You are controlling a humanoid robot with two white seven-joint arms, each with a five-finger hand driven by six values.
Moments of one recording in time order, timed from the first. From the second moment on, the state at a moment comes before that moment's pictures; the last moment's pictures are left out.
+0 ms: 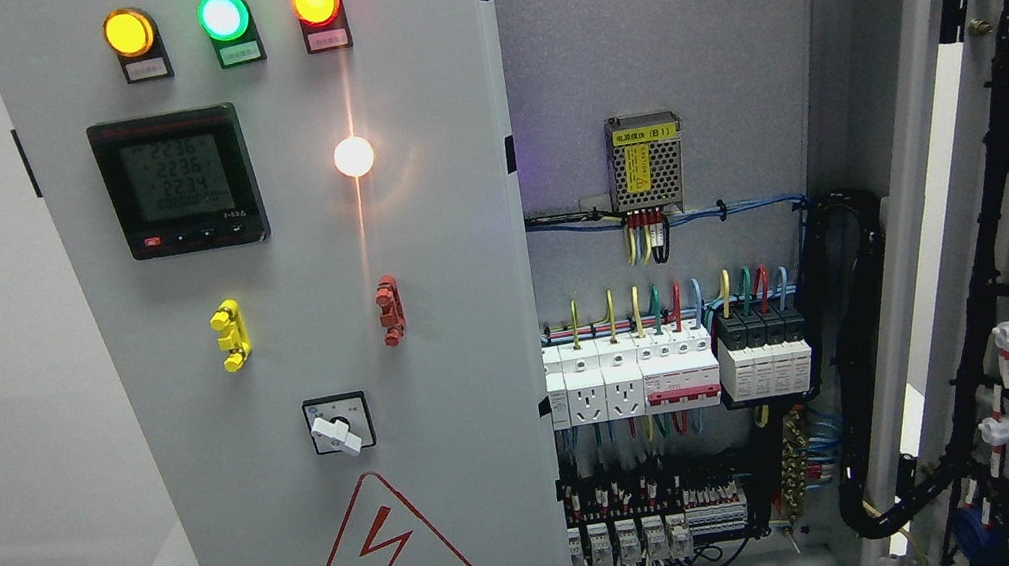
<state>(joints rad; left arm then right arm) 0.12 0.08 -0.20 -0.03 0.17 -0.17 -0.25 0.21 0.12 0.00 -0.28 0.00 0.06 -0.03</state>
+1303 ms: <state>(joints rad) 0.10 0.05 -0.15 0.00 0.16 -0.18 -0.18 0.60 0.03 0.17 -1.51 0.00 -0.20 -0.04</state>
